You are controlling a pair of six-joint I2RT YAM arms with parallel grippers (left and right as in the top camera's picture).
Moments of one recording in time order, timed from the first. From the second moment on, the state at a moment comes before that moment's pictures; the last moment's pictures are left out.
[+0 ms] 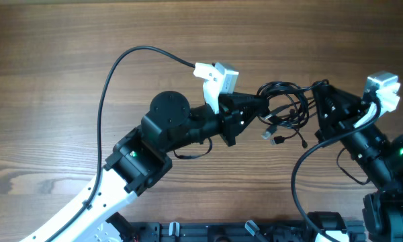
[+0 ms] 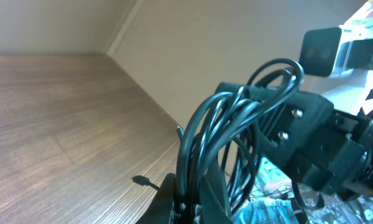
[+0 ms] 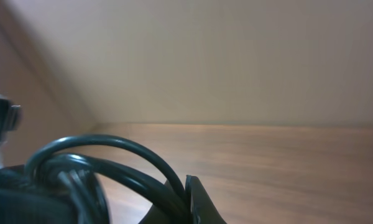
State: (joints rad) left arm -0.78 1.16 1.04 0.04 0.43 -0.60; right arm -0.01 0.68 1.02 -0.48 -0.46 0.24
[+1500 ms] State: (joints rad) left arm -0.79 1.16 1.04 -0.19 0.32 0.19; right arm -0.01 0.69 1.03 -0.70 -0.78 -0.37
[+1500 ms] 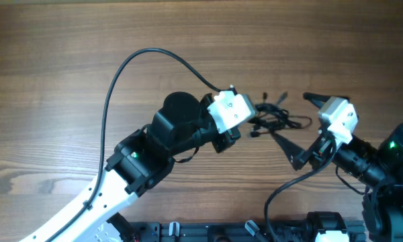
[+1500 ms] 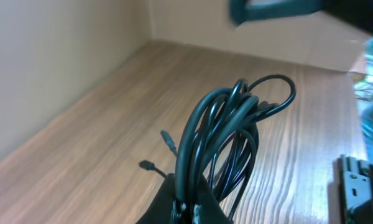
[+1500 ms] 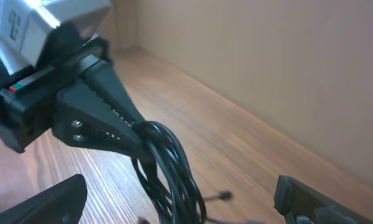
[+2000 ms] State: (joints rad) left arm -0.80 1.16 1.04 -0.09 0.55 0.28; right arm -0.01 0.69 1.03 -0.73 -0.85 -0.49
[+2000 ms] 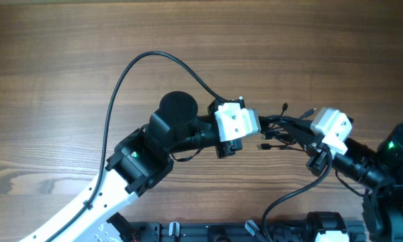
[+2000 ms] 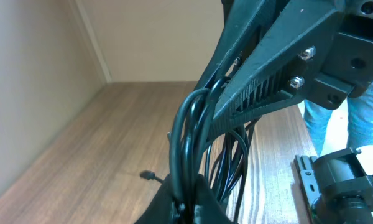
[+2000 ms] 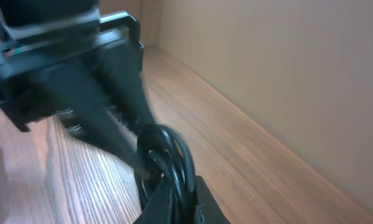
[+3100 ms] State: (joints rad) left arm -0.80 1.08 1.04 0.04 0.35 -0.80; right arm -0.01 0.69 1.03 -0.29 -0.90 0.35
